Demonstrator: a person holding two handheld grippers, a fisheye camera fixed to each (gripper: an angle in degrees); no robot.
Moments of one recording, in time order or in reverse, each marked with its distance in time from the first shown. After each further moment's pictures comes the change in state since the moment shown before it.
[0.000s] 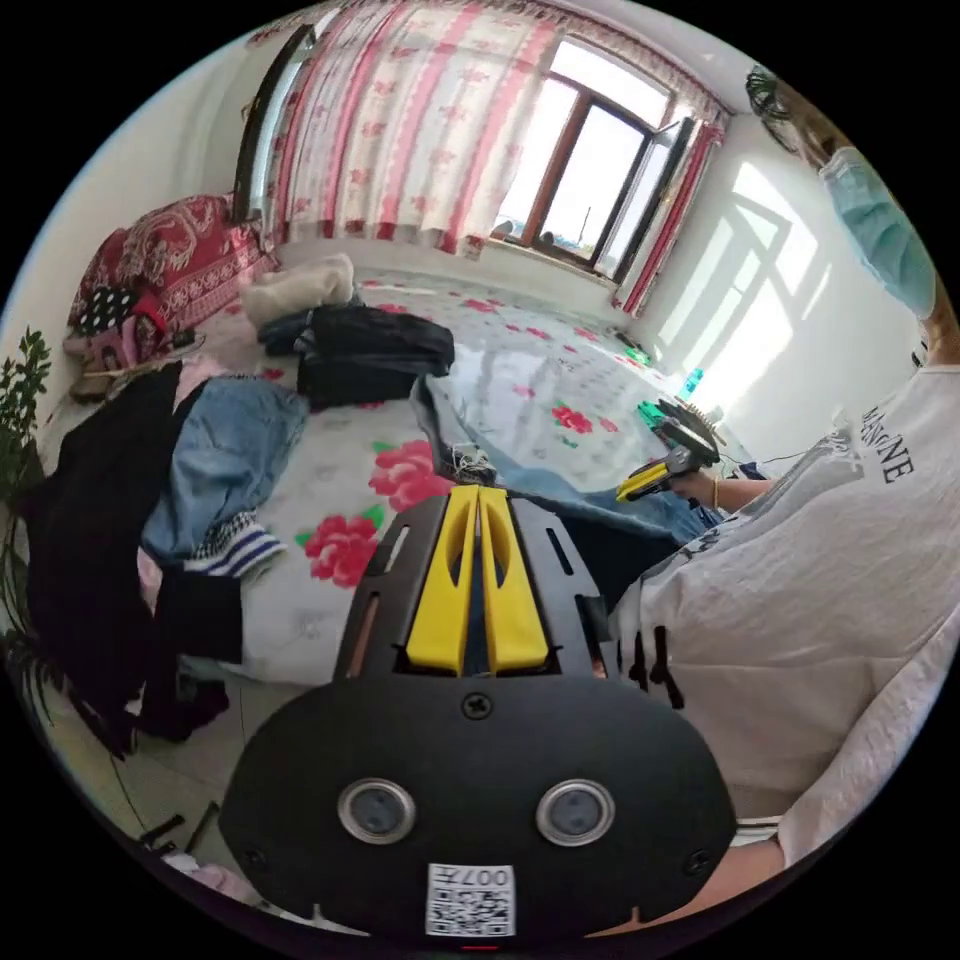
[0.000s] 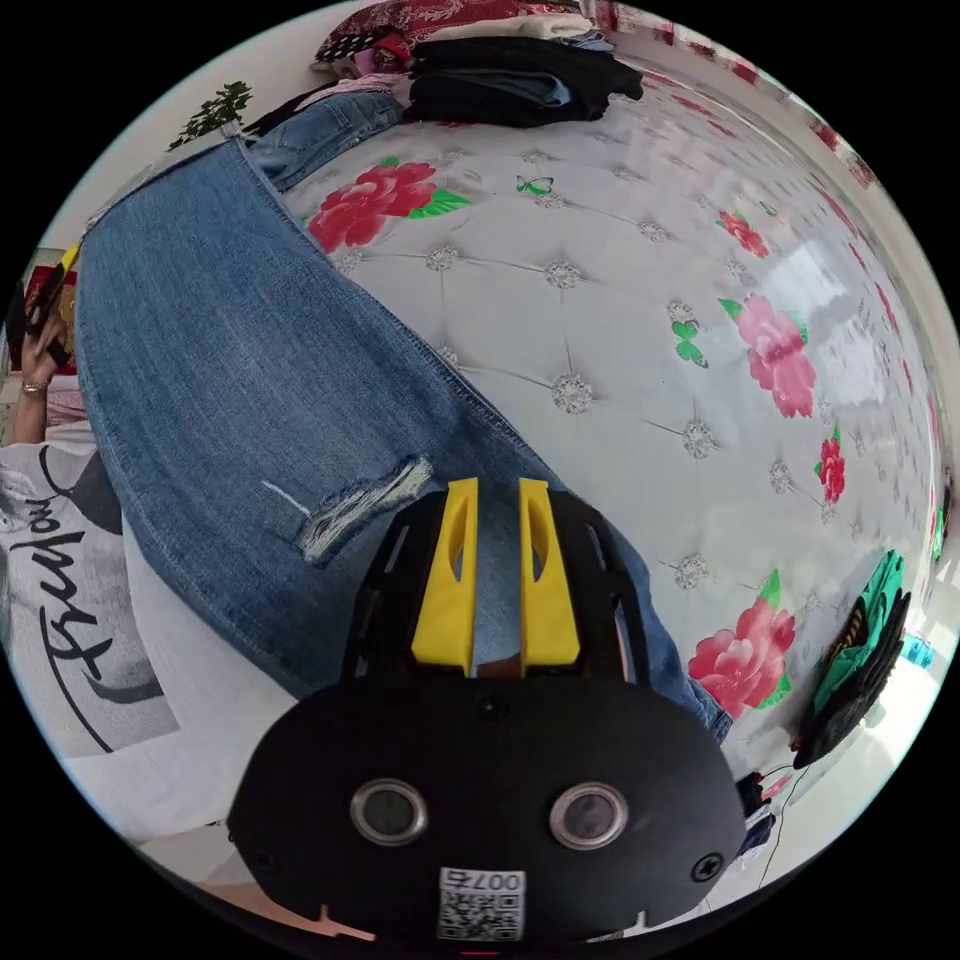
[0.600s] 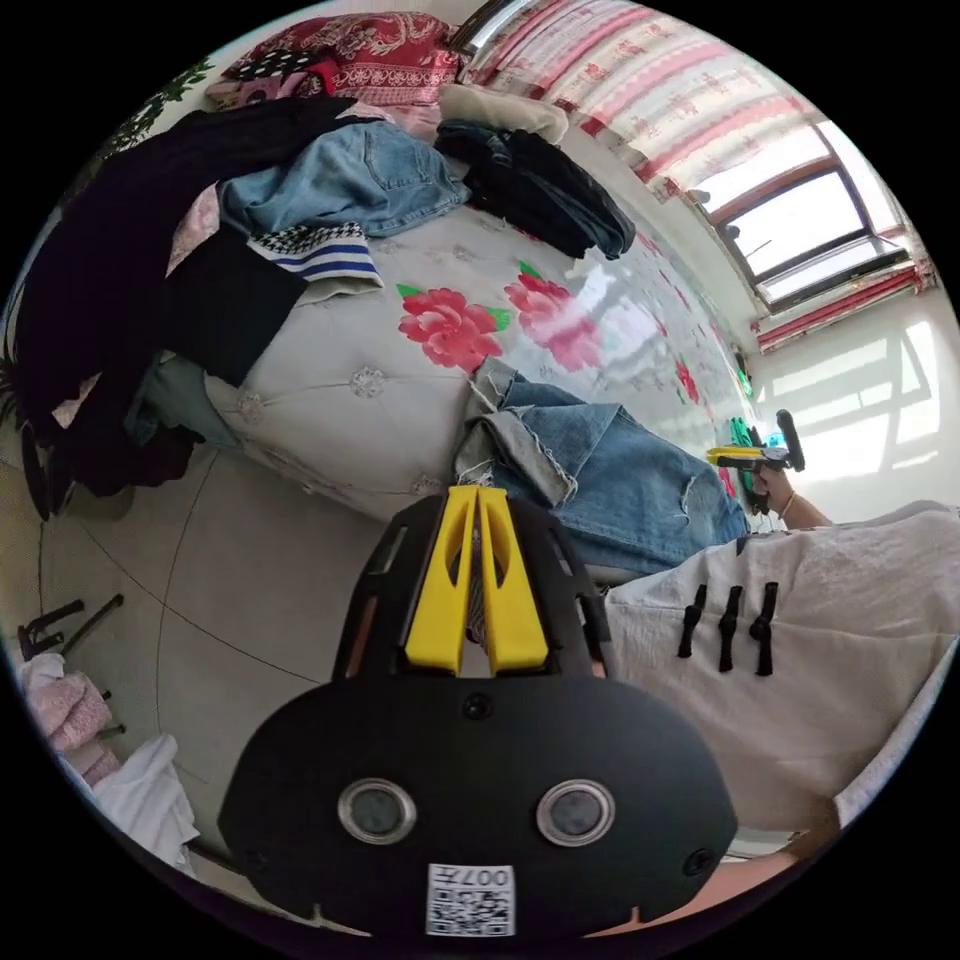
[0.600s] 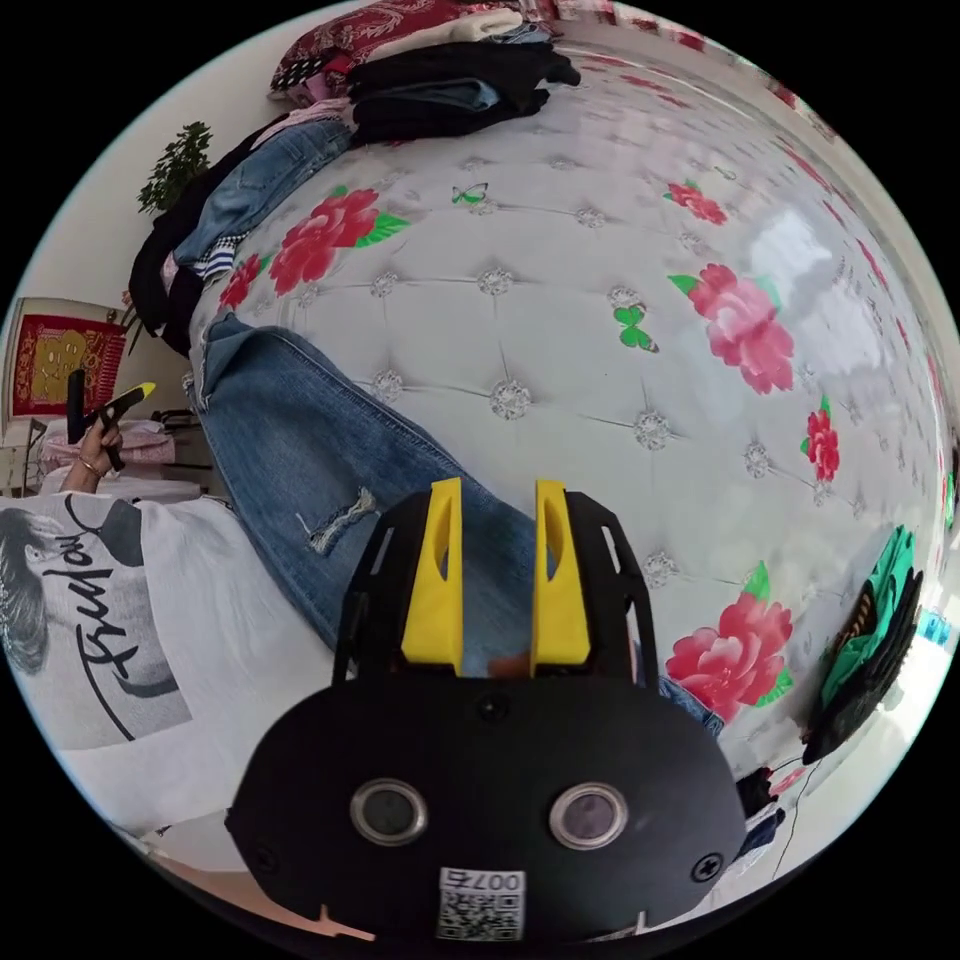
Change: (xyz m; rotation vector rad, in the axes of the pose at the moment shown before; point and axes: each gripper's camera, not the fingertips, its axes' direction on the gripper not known) left arm -0.050 0.065 0.065 -0.158 0.060 -0.349; right arm 0.065 -0.012 0.042 -0.053 -0.049 0.038
